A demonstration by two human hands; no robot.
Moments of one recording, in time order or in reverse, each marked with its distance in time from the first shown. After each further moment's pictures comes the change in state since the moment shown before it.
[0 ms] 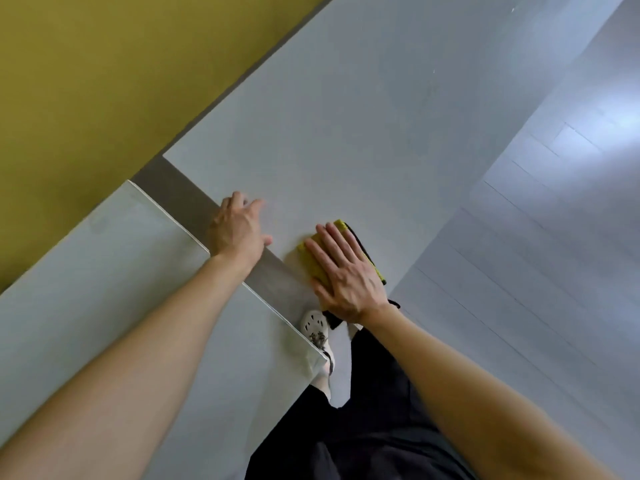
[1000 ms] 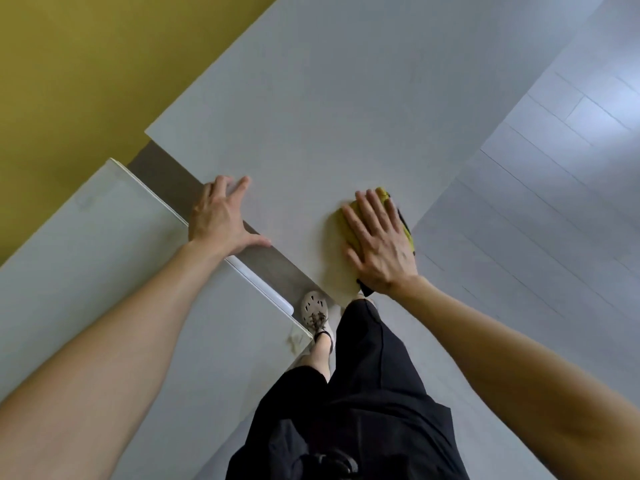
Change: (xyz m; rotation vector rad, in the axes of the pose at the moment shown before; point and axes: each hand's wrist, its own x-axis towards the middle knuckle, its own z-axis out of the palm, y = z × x) left_hand -0.015 -0.007 0.014 -0.012 -0.075 0.032; right_hand -0.030 0.069 -0.015 -0.120 0.010 0.147
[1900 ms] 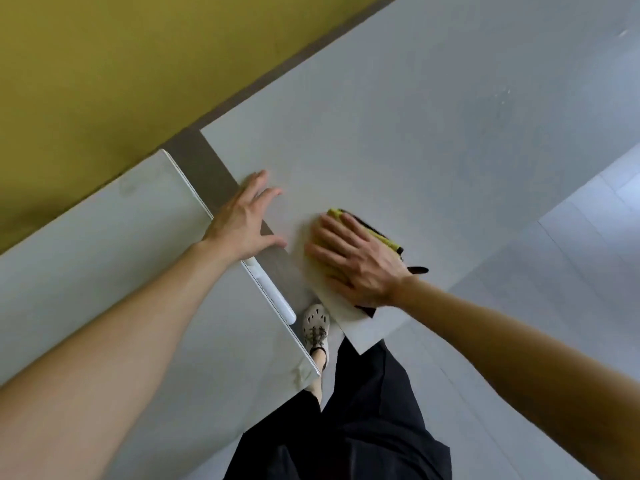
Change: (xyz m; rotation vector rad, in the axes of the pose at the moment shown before) left_hand 0.029 -0.046 0.001 -0.224 0.010 0.073; right_hand 0.104 -0.033 -0.003 0.020 -0.133 -0.722
